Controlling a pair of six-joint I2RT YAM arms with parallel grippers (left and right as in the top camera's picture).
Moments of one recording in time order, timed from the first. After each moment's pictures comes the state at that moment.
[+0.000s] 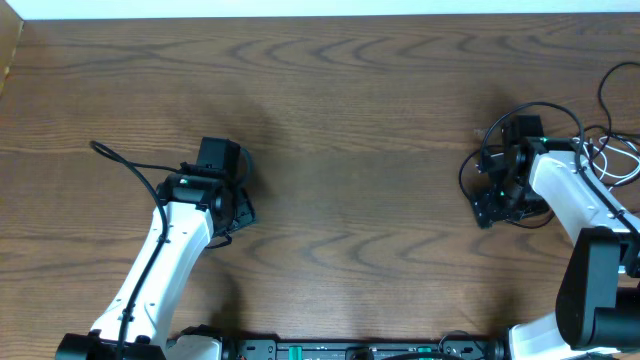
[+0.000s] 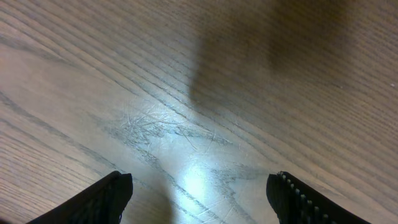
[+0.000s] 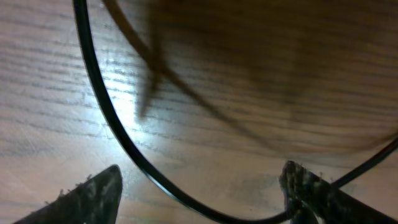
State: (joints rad) left arm -0.14 1.35 0.89 -0.97 -0.16 -0.56; right arm -0.03 1.69 1.02 -0.95 0.09 -0.24
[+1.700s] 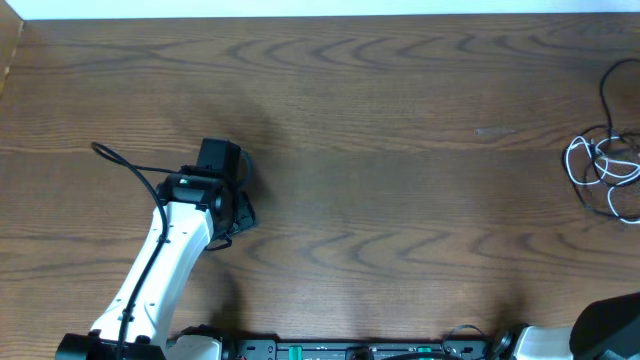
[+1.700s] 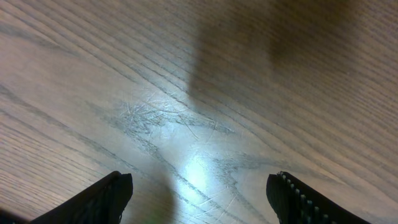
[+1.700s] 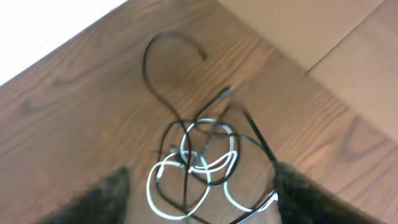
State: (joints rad) left arm -0.14 1.35 0.89 -1.00 -0.14 -0.56; right arm -0.50 1.58 1.57 -0.78 0.18 0.20
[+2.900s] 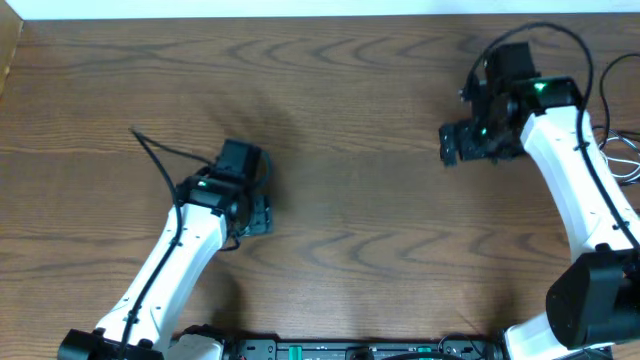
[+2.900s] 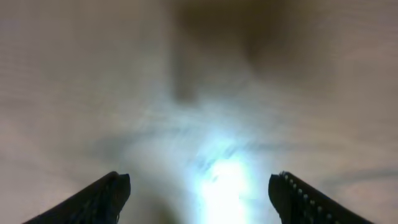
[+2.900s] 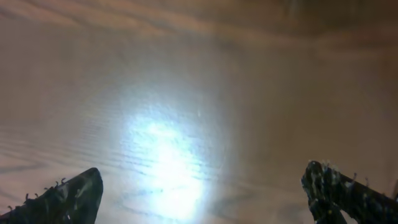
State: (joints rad) left arm -0.25 1.35 0.89 -0.97 -0.11 -0.35; right arm 0.13 1.71 1.47 -1.15 -0.05 0.02
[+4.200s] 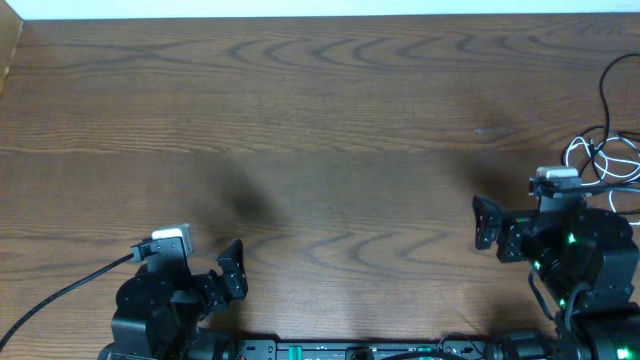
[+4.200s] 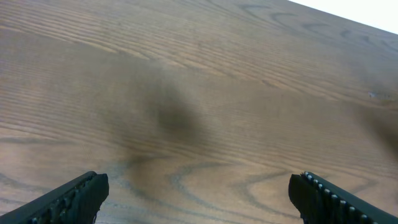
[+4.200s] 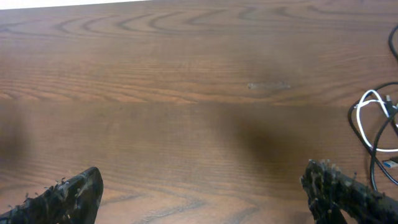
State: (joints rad) left arm -0.17 0.32 0.78 -1.08 0.00 -0.33; right arm 0.13 0.60 0.84 -0.82 -0.06 0.12
